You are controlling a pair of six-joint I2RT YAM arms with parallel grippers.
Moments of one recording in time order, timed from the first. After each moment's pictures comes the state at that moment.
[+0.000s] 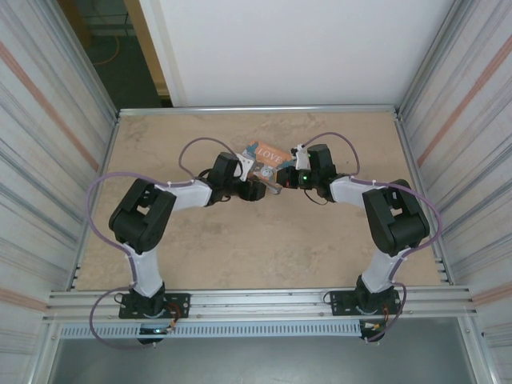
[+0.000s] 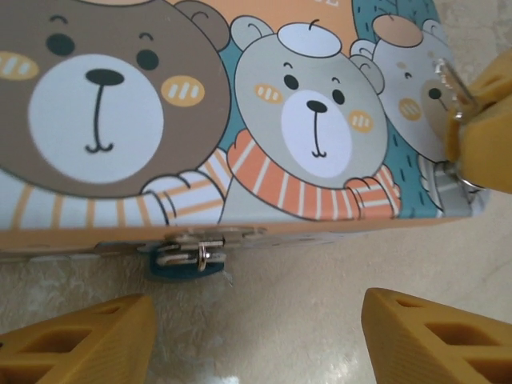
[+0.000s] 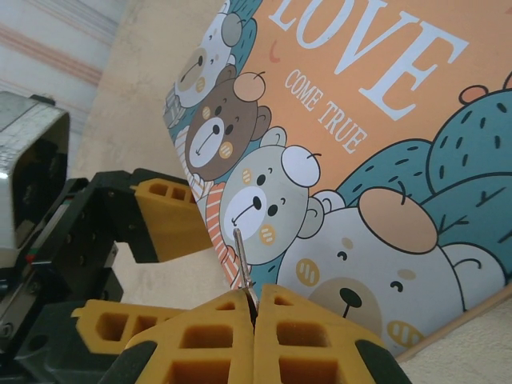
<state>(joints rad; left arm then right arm) -0.56 1.89 1.04 0.10 0.33 -0.19 0.38 1.76 0.92 0.20 -0.57 0.52</state>
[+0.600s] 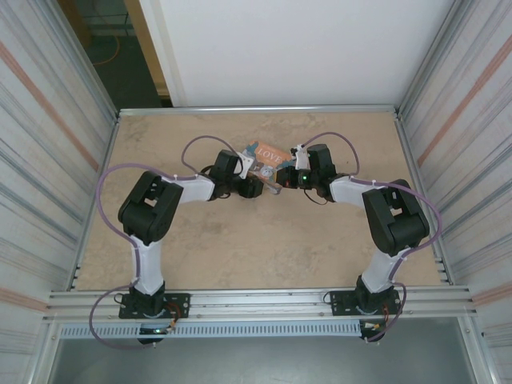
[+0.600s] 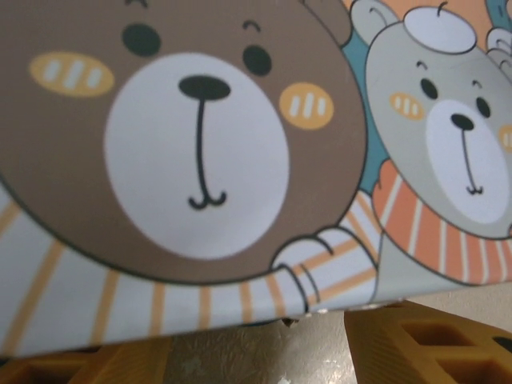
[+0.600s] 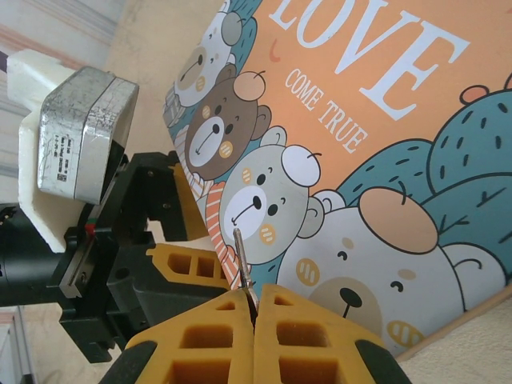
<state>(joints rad) -0.52 1.98 1.11 0.07 0.33 -0.15 0.38 1.77 0.92 0.20 -0.56 0.52</state>
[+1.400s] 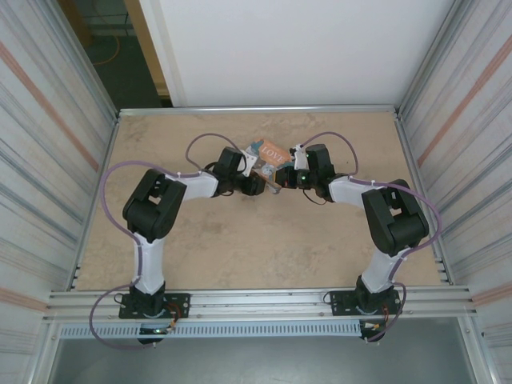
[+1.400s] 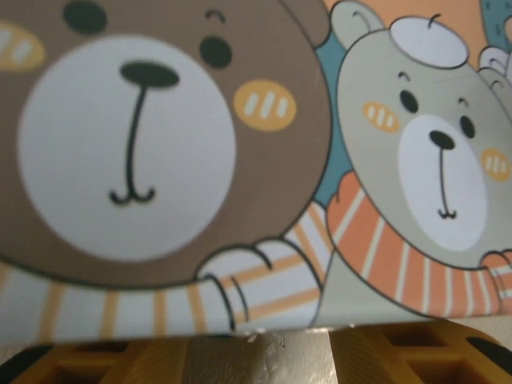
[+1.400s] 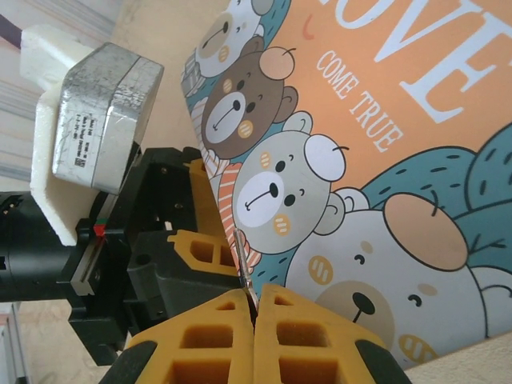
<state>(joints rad) -0.54 2.03 1.19 0.02 0.34 -0.15 0.39 1.77 0.93 0.19 -0.54 0.52</state>
